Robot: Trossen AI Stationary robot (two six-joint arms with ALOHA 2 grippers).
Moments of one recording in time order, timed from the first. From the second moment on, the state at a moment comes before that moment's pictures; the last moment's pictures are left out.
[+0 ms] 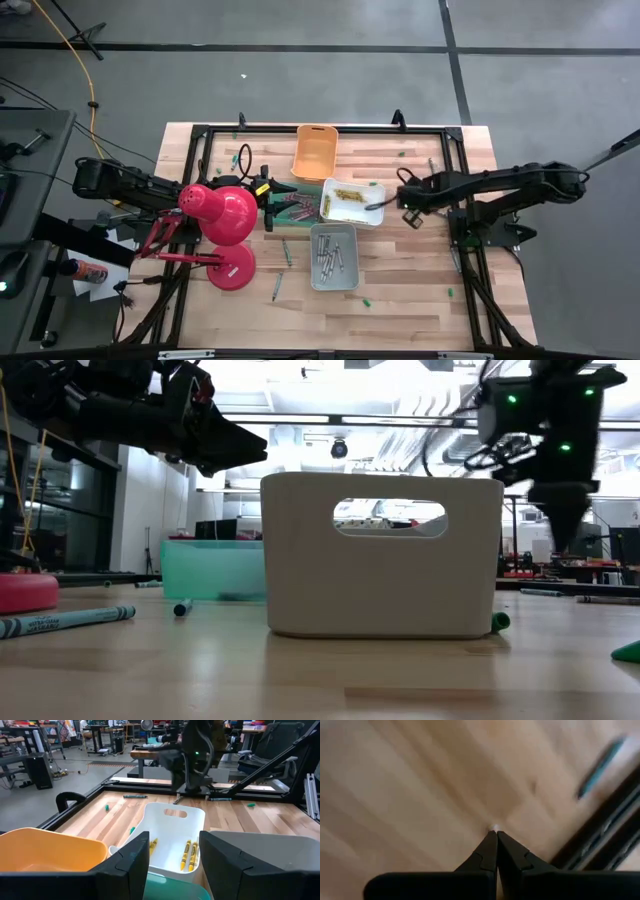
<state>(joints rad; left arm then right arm) 0.05 1.20 0.33 0.77 -0.11 -0.02 -0.07 1.20 0.72 -1.10 0.30 0.67</state>
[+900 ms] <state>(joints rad) 0.05 1.20 0.33 0.77 -0.11 -0.01 -0.31 1.21 0.53 -0.93 0.11 0.62</state>
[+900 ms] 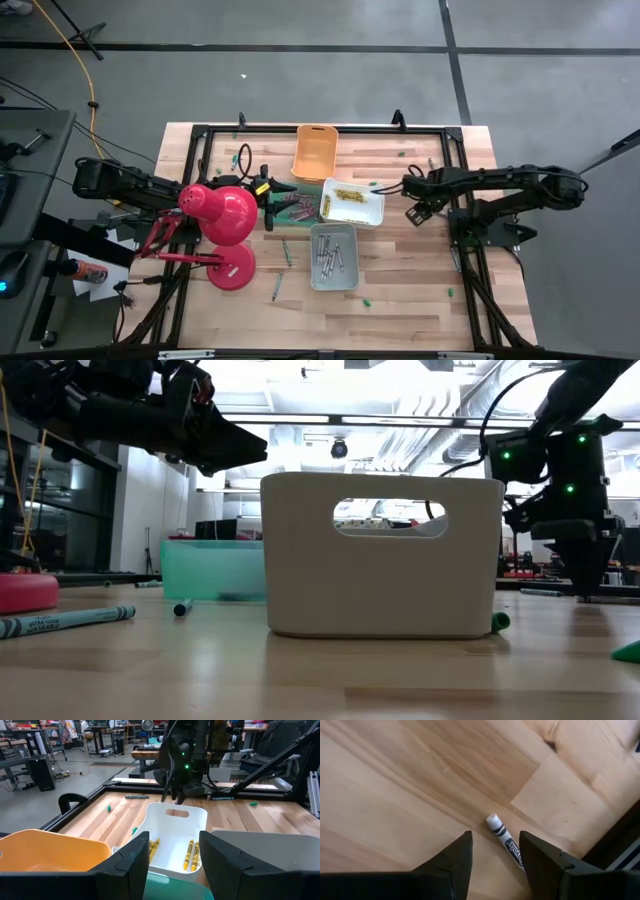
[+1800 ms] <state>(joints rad) 0.05 1.20 0.33 0.77 -0.11 0.00 -0.35 1.22 0.45 -0.83 0.08 0.65</state>
